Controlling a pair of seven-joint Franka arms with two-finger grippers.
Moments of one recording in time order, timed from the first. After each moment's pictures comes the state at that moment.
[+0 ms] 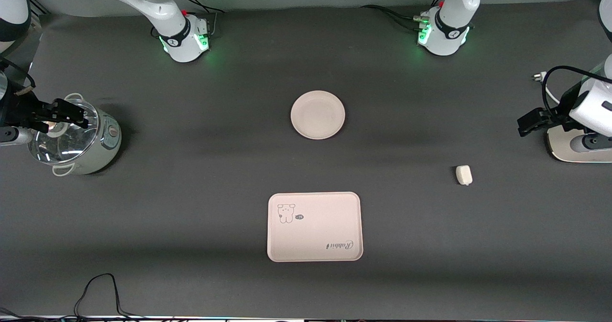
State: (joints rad) left arm -0.03 0.04 -0.01 -1.63 0.06 1.65 -0.14; right arm 0.04 0.03 -0.09 -1.61 0.00 1.58 -0.12
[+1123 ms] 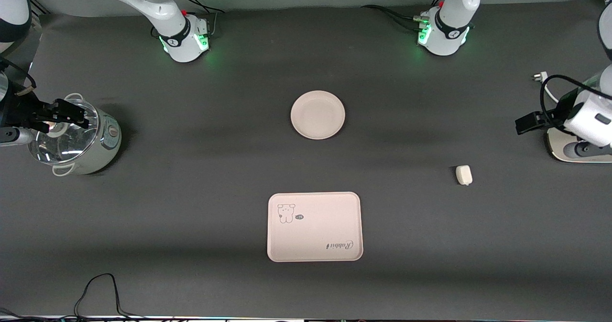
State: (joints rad) left arm -0.03 0.10 0.01 -1.61 0.06 1.58 -0.14; right arm 0.04 0.03 -0.09 -1.61 0.00 1.58 -0.12
